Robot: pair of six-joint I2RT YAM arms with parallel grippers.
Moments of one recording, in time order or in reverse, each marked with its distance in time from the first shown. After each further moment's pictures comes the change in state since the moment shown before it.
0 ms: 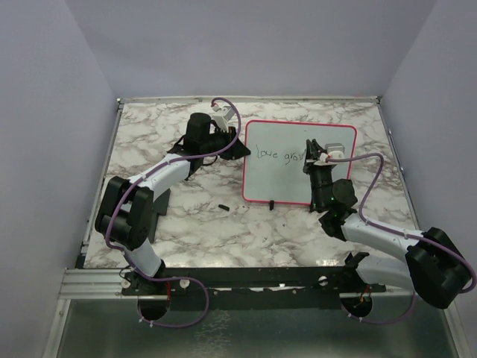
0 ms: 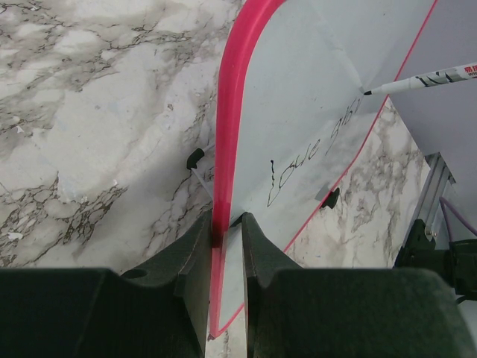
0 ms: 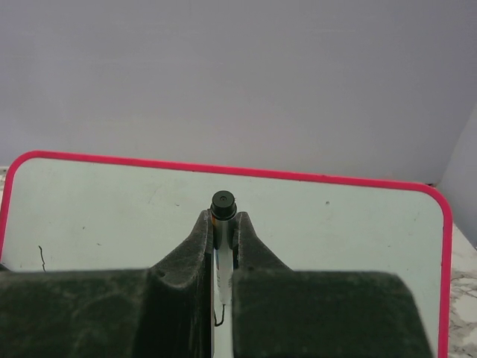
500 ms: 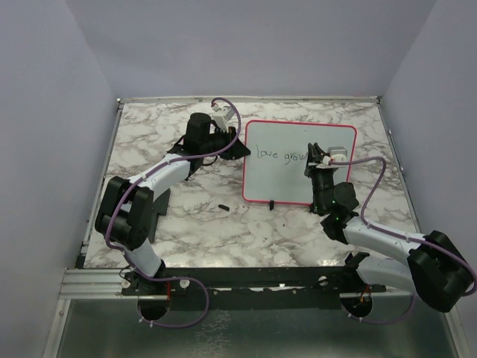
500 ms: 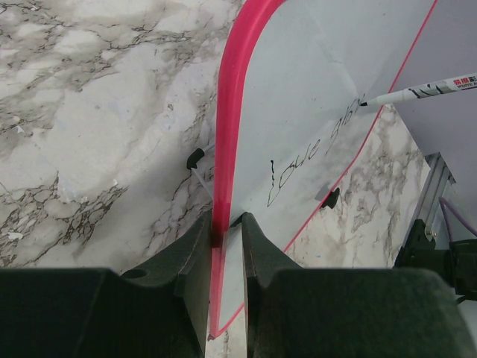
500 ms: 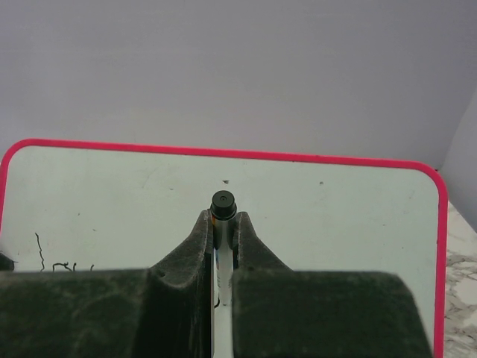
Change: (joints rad) left arm 0.000 0.000 0.000 0.000 0.000 0.000; right arm 0.000 -0.028 -0.037 -0.010 0.018 0.031
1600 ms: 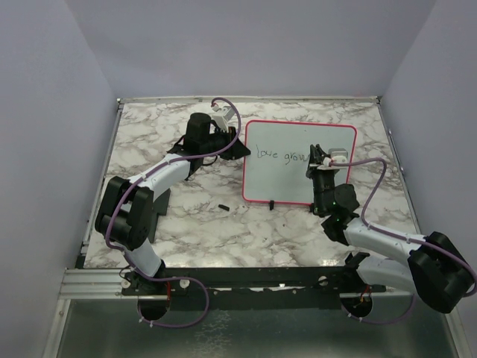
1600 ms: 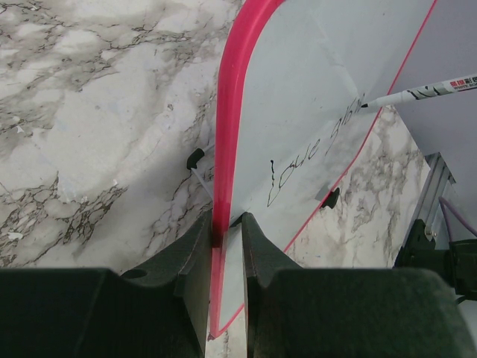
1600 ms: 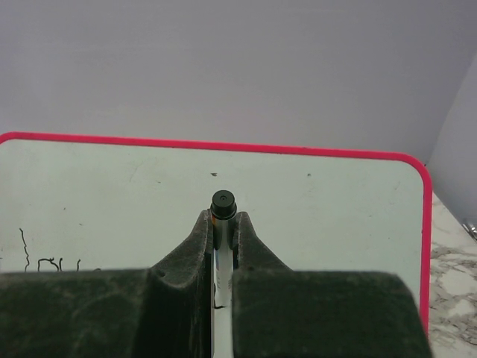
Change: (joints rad) left arm 0.000 0.000 0.000 0.000 0.000 0.000; right arm 0.000 -0.011 -0.023 0.003 0.023 -0.005
